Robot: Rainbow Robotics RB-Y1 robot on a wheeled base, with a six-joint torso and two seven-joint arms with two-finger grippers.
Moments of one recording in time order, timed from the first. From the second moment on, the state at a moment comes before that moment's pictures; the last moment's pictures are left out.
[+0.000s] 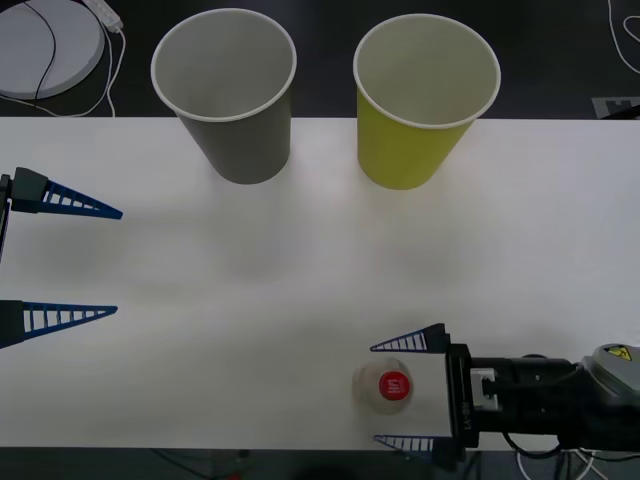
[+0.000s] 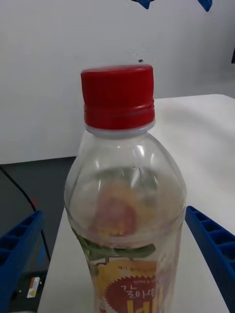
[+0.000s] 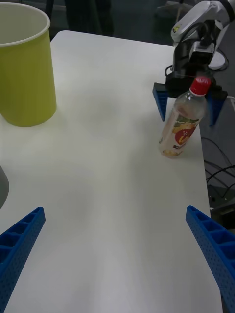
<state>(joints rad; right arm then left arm) -0.04 -0.73 0.54 -1.38 0.82 -1.14 0.77 0.08 1.15 0.24 -1.89 -1.04 -1.30 0.15</state>
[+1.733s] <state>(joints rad) -0.04 -0.78 0.57 -1.45 0.73 -1.09 0.71 0.08 1.15 0.24 -1.89 -1.04 -1.30 0.15</state>
